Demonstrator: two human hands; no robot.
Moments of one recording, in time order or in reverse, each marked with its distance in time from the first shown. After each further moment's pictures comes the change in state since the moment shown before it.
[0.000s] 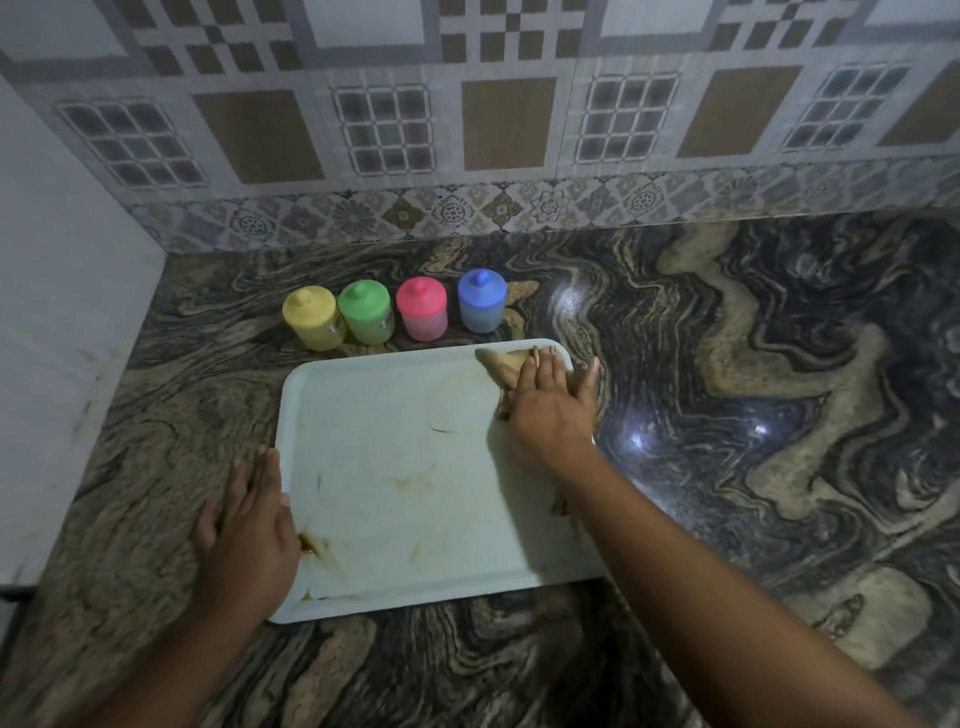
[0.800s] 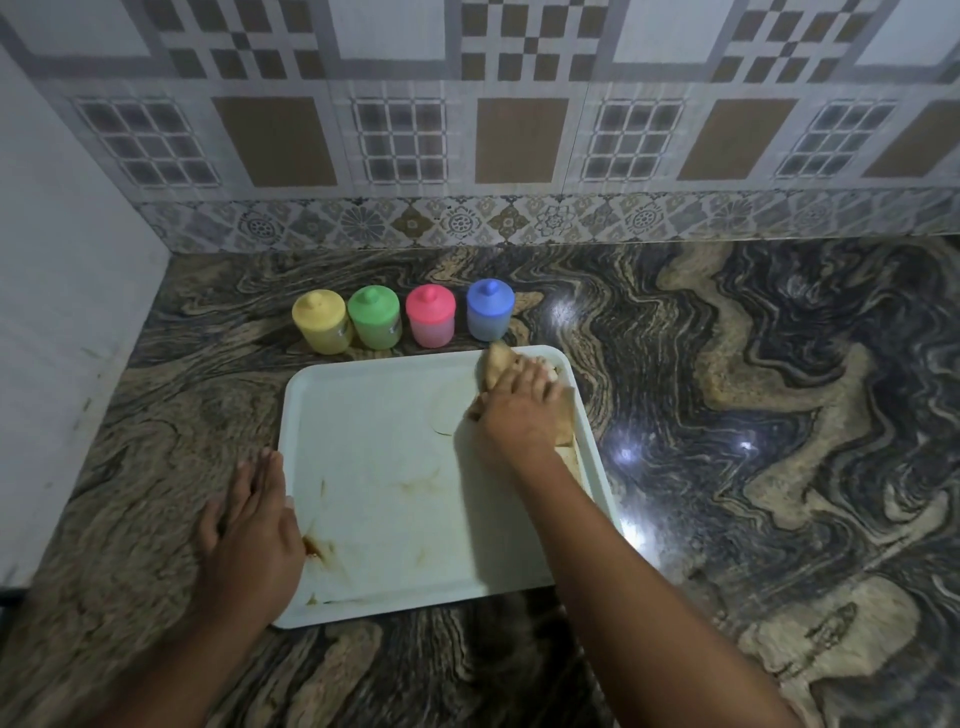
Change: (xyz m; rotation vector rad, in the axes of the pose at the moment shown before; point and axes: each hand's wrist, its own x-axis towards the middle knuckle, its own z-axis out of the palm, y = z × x) left_hand -0.001 0.004 -0.005 -0.017 -0.016 -0.001; right_hand 0.006 -0.044 -0.002 0.160 -0.053 0.049
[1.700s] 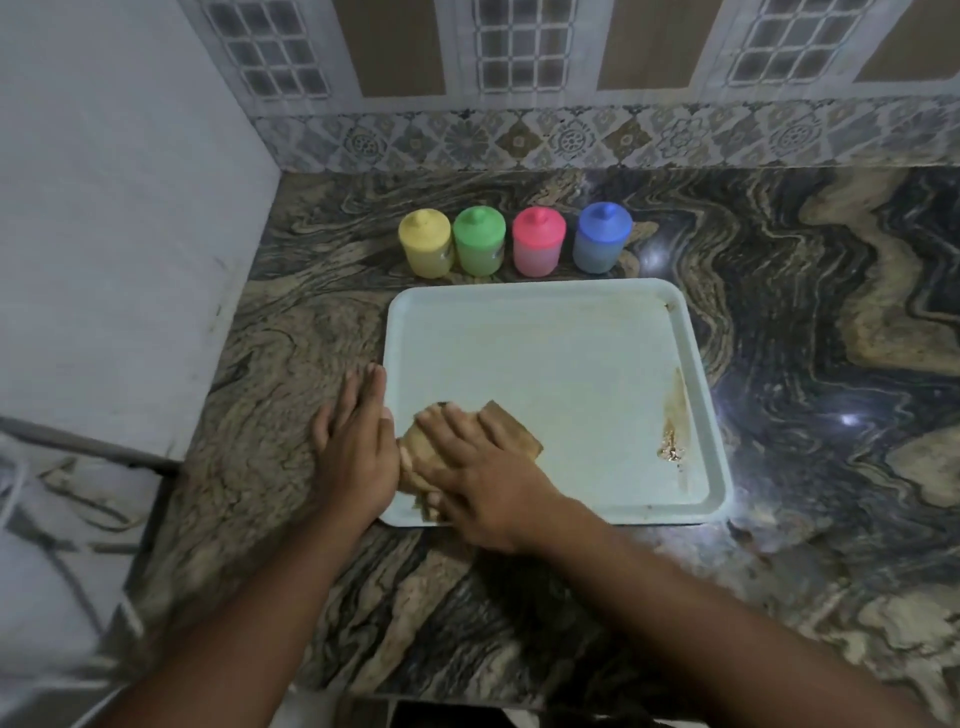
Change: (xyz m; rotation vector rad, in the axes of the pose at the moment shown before) left_hand -0.001 -0.008 -0.001 -0.186 0.043 0.002; right_hand -0.121 -0.069 0.067 0.046 -0.050 -0.964
